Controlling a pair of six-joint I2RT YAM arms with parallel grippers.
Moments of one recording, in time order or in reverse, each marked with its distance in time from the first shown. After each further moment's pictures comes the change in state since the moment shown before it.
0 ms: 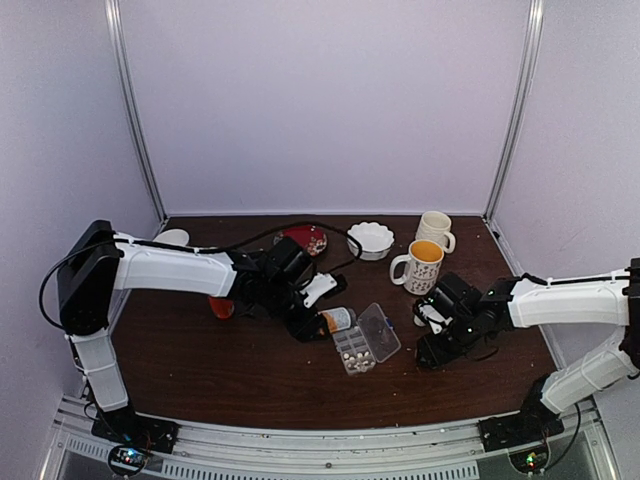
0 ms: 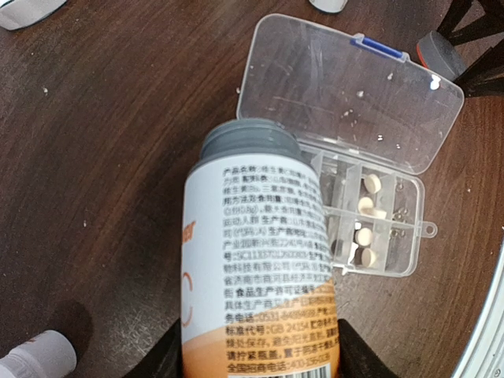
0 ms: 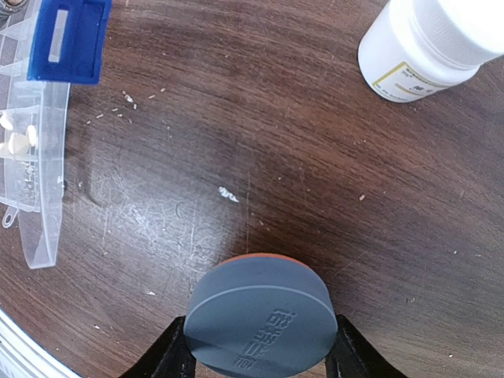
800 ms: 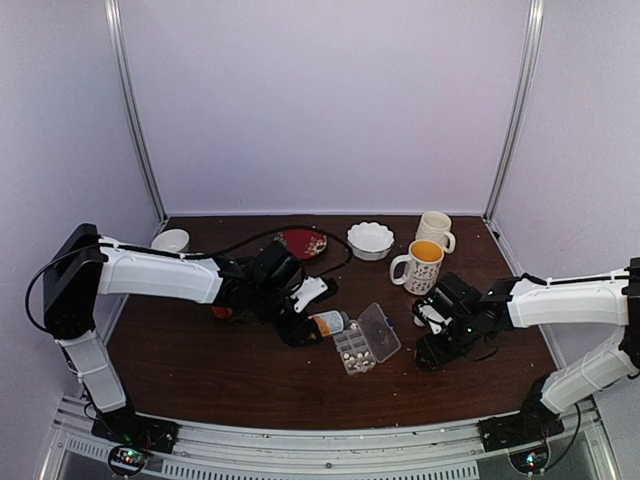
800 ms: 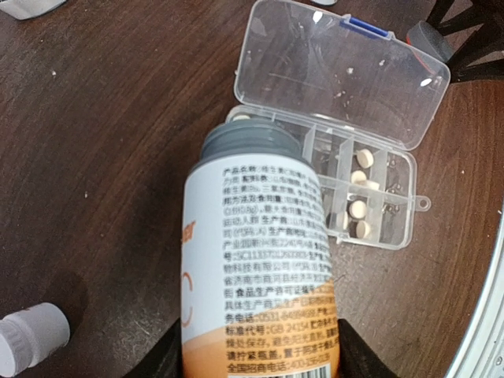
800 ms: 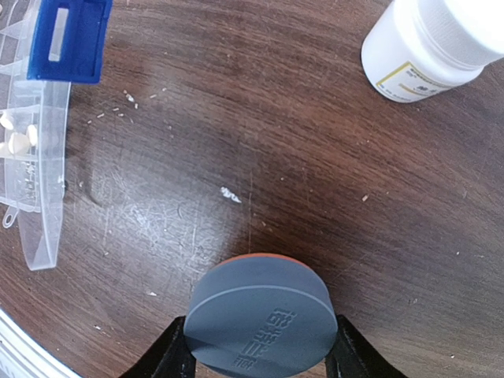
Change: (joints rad) left arm 0.001 -0.065 -0.095 0.047 -0.002 -0.012; right arm 0.000 0.004 0.000 0.003 -0.004 0.000
